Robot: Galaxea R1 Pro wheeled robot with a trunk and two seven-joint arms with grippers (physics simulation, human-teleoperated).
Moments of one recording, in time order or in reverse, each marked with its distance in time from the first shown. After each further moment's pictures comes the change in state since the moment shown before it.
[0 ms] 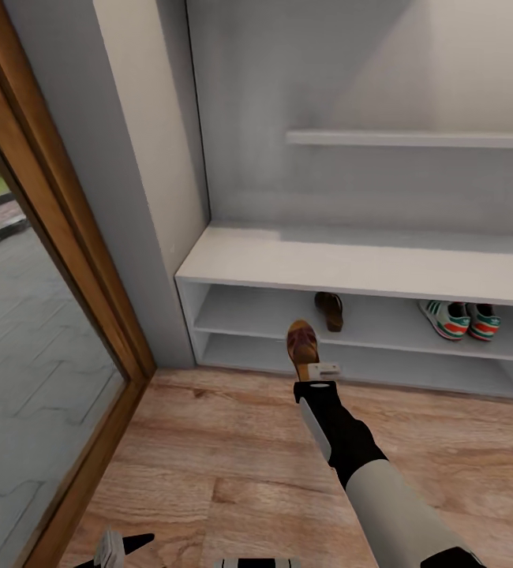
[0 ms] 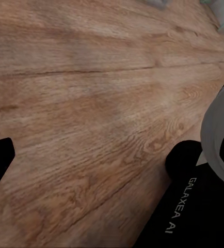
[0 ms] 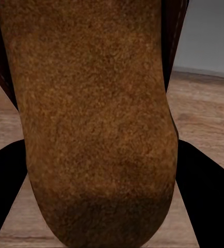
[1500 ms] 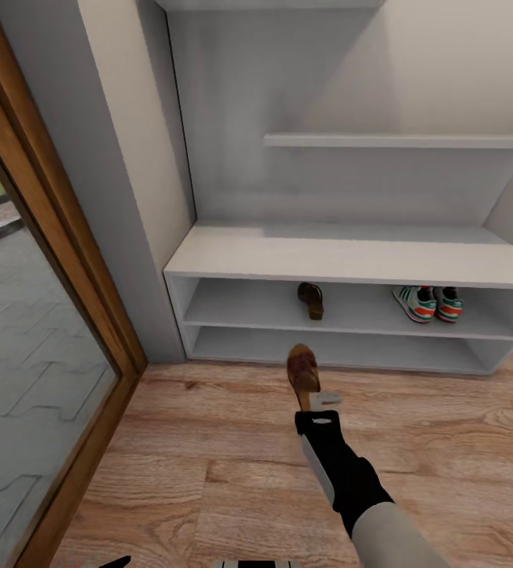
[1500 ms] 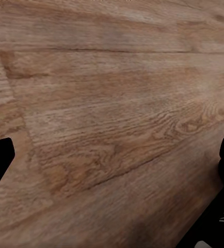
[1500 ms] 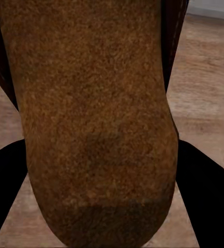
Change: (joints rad) left arm 0.102 0.013 -0.005 0.057 0.093 -0.224 0.182; right arm 0.141 0.000 -0.009 -0.016 0.056 -0.077 0.024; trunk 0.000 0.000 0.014
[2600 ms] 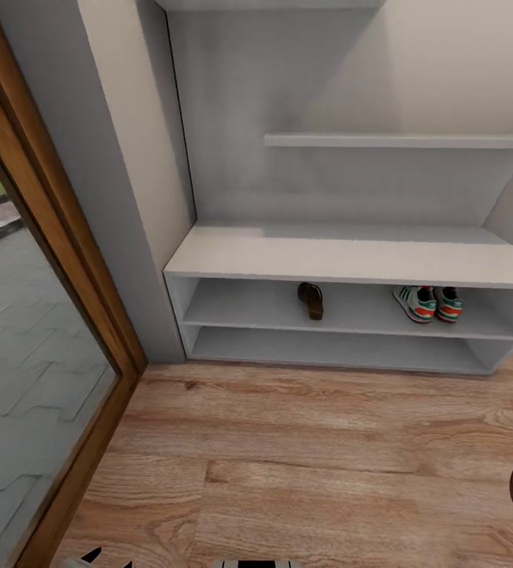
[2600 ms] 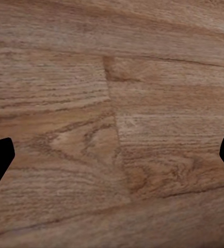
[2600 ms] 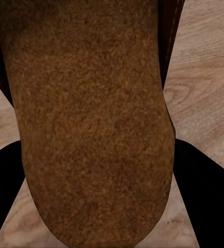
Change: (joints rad) left arm 0.004 0.002 0.051 0.020 0.030 -0.007 0.276; right arm 0.573 -0.456 -0.898 0.011 0.002 -0.505 0.647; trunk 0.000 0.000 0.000
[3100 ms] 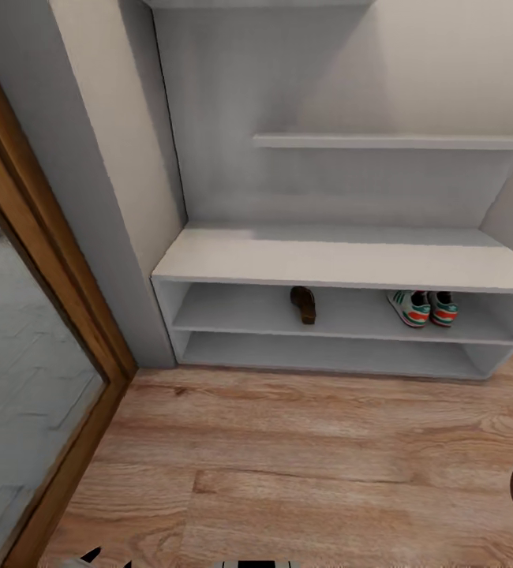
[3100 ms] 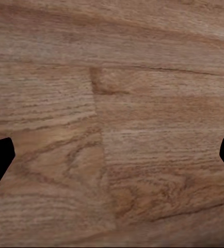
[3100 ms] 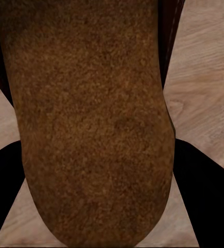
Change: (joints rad) left arm 0.000 0.002 0.002 -0.001 0.001 0.000 -0.002; right arm 0.000 0.000 0.000 -0.001 -0.001 0.000 -0.003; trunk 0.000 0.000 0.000
